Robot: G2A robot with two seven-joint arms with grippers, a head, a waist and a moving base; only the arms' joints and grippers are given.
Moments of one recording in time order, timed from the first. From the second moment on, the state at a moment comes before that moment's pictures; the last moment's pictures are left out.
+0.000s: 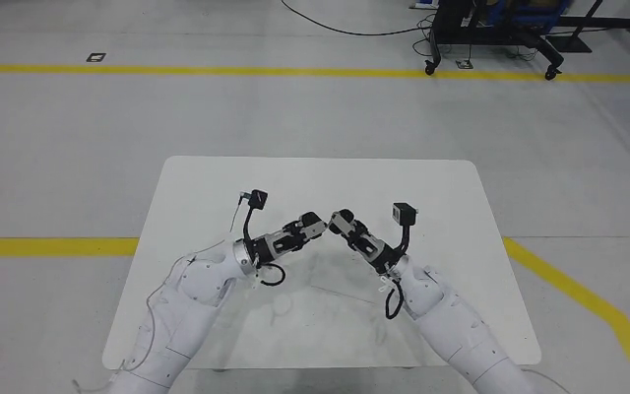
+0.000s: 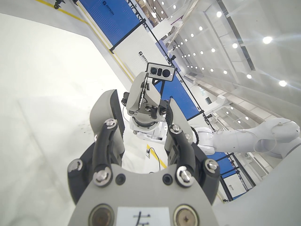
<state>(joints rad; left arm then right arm) 1.22 -1.21 -1.13 -1.44 0.01 -0.62 -0.64 -1.25 -1.25 0.99 -1.24 -0.17 -0.93 0.05</state>
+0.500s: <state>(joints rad) 1.24 -1.21 -1.12 -1.57 0.68 -0.66 -0.36 -1.30 -1.24 1.05 -1.29 -0.03 -0.87 0.13</state>
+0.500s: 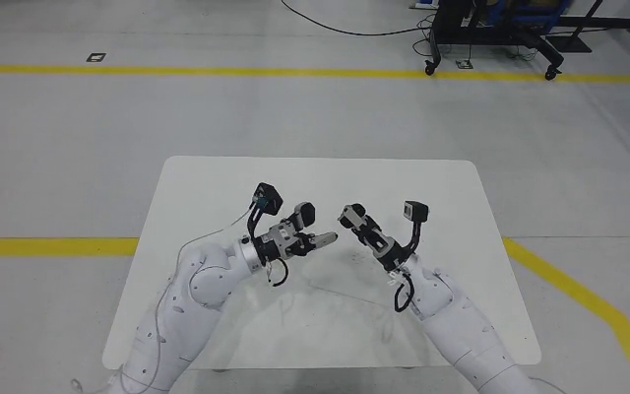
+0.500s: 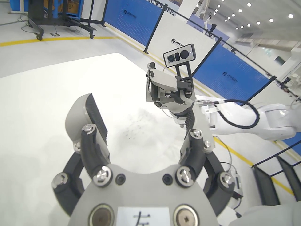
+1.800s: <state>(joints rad) 1.26 -1.20 -1.11 -1.60 1.16 -0.56 -0.04 -1.33 -1.24 1.06 -1.32 0.11 -0.86 0.29</state>
